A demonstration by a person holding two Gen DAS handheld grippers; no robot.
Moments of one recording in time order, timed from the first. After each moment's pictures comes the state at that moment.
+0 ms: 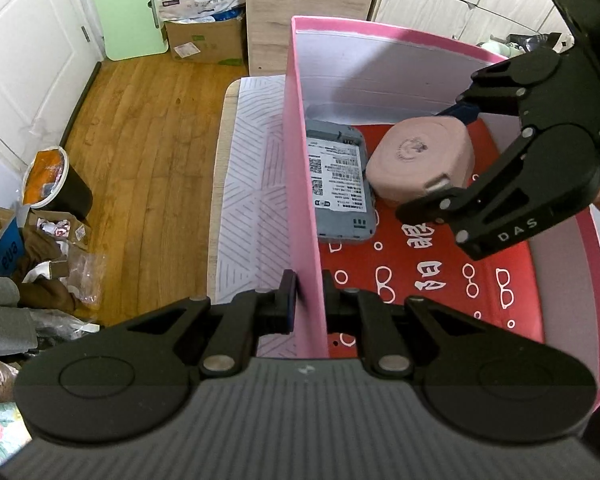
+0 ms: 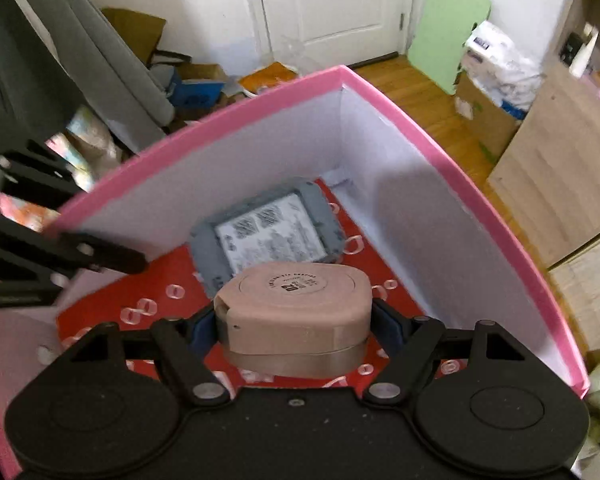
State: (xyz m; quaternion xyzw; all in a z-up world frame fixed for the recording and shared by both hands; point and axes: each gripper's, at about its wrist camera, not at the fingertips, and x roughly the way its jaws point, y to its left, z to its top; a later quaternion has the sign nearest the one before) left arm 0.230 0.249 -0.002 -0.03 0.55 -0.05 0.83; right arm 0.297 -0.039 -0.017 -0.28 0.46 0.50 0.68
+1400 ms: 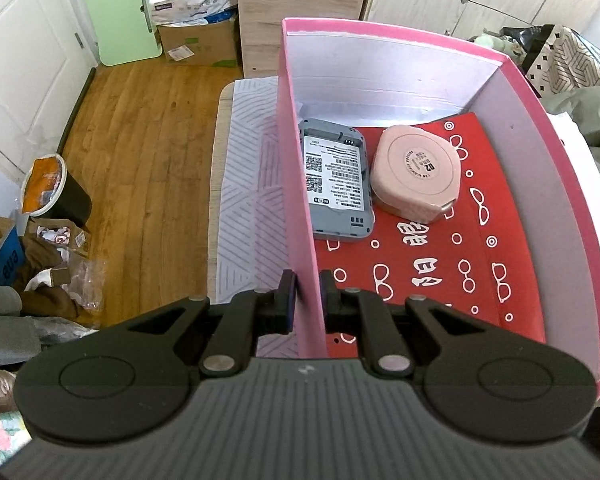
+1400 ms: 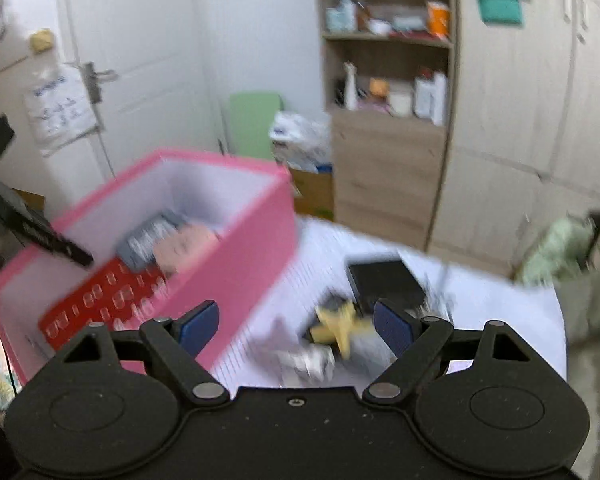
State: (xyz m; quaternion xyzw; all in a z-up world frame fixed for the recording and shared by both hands) left arm 0.230 0.245 -0.002 -0.02 0.55 -0.06 0.83; right arm 0.198 -0.275 0.002 -0.05 0.37 0.30 0.88
